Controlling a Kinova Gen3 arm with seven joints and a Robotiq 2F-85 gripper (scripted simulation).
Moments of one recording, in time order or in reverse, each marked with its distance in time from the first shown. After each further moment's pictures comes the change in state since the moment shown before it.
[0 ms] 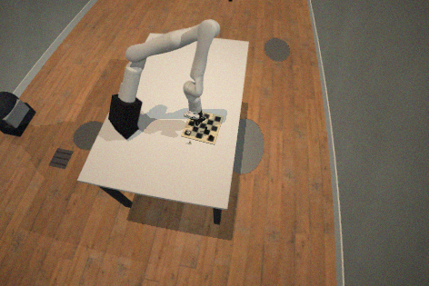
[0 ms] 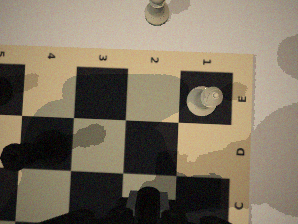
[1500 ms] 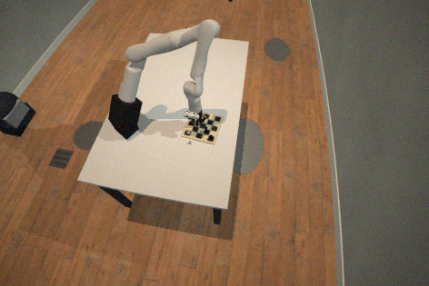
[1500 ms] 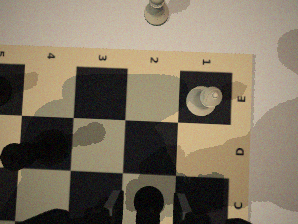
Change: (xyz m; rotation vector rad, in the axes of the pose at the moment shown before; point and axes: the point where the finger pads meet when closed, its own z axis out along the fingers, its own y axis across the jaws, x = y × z) arm 0.000 0.000 0.000 -0.001 0.000 0.000
